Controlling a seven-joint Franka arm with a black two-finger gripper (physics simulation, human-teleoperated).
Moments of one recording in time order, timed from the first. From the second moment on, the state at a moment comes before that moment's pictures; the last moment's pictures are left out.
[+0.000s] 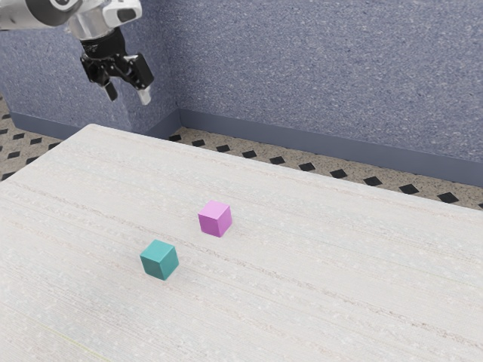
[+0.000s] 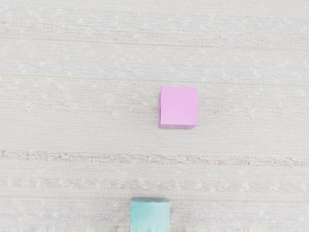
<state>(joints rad) 0.00 0.02 0.09 -1.52 -0.06 1.67 0.08</state>
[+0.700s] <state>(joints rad) -0.02 -0.04 0.05 -2.32 -0.09 2.18 0.07</state>
